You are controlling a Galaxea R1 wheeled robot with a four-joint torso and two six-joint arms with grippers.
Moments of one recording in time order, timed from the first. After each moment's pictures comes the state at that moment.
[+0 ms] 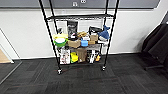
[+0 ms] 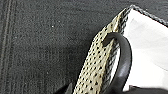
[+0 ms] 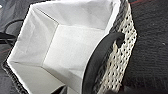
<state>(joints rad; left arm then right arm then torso) 0.87 2.88 -2.61 -0.05 0.22 -0.16 -1.09 2.82 -2.22 0.16 0.03 -0.08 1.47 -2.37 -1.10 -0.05</state>
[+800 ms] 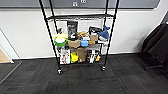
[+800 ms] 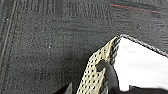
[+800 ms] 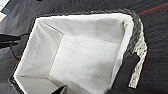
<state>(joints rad) 0.83 2.91 -2.64 -0.04 0.15 -0.16 -1.04 2.84 -2.22 0.16 0.03 -0.03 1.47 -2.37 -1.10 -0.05</state>
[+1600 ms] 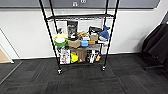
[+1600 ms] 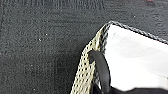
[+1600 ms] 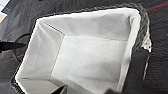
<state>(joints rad) 0.86 2.94 -2.66 -0.01 0.16 -0.15 -1.04 2.85 -2.22 0.16 0.03 -0.03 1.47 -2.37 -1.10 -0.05</state>
